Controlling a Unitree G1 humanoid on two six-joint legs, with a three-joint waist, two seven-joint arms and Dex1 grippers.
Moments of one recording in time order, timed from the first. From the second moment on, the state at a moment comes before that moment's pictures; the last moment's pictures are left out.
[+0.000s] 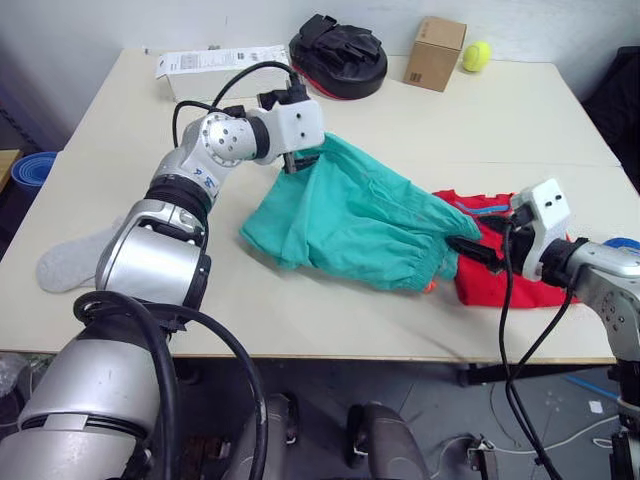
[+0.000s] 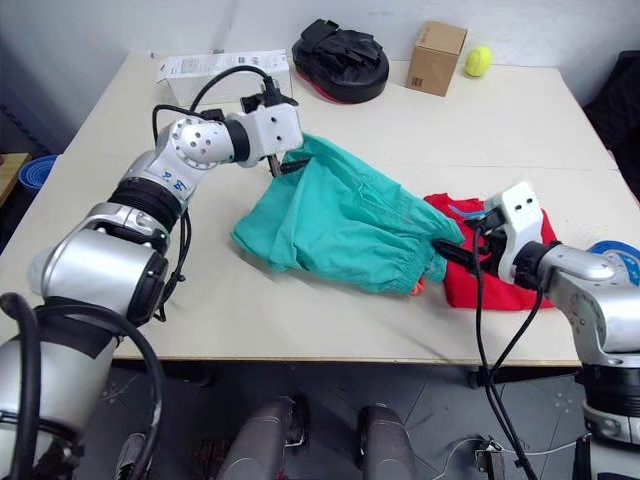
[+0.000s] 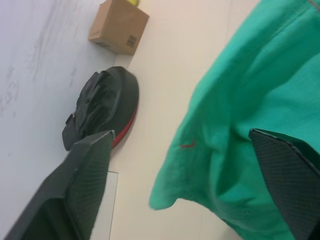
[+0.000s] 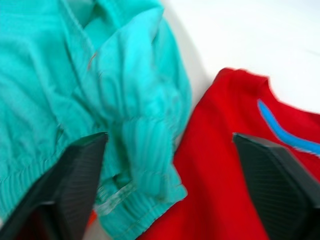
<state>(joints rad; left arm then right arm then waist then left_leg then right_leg) -1.46 0.40 -0.23 1.36 0.42 -0.50 -0.47 -0.39 -0.81 -0.22 -0.14 0.53 0.78 0.66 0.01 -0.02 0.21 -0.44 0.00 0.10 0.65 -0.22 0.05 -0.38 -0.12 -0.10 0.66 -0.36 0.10</state>
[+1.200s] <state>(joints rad) -0.84 0.62 -0.08 0.53 -0.04 -0.20 -1.22 -0.21 -0.81 0.04 -0.47 0.24 0.36 0.86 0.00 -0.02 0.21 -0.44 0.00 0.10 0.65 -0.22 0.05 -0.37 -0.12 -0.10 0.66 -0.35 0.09</state>
